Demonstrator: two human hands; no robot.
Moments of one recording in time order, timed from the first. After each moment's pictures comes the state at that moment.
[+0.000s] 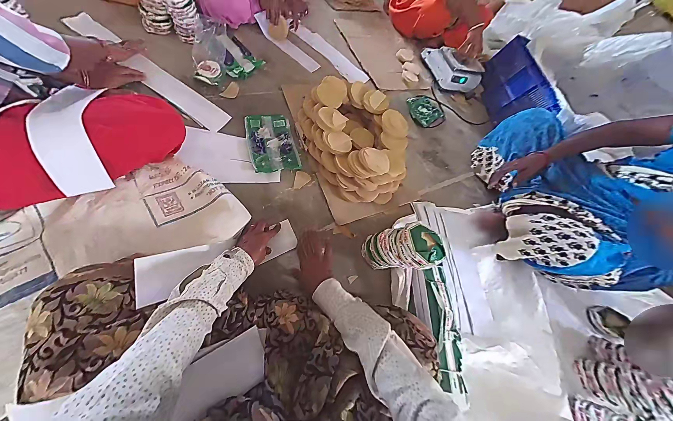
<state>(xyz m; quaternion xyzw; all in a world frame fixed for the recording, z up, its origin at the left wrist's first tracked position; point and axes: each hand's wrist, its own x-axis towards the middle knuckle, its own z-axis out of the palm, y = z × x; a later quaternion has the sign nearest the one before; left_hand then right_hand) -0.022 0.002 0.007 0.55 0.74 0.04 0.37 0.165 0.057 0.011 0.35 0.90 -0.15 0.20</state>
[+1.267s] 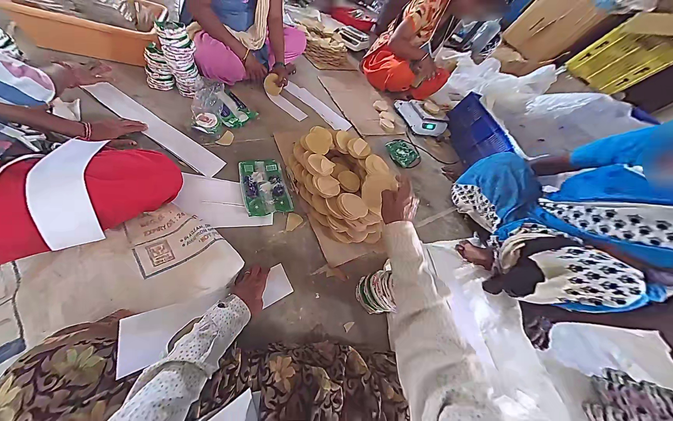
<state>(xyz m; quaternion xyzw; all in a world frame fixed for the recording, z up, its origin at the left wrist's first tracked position) -0.020 0.011 0.018 0.53 0.75 0.00 0.41 0.157 0.257 0.212 0.64 0.72 -0.21 -0.18</state>
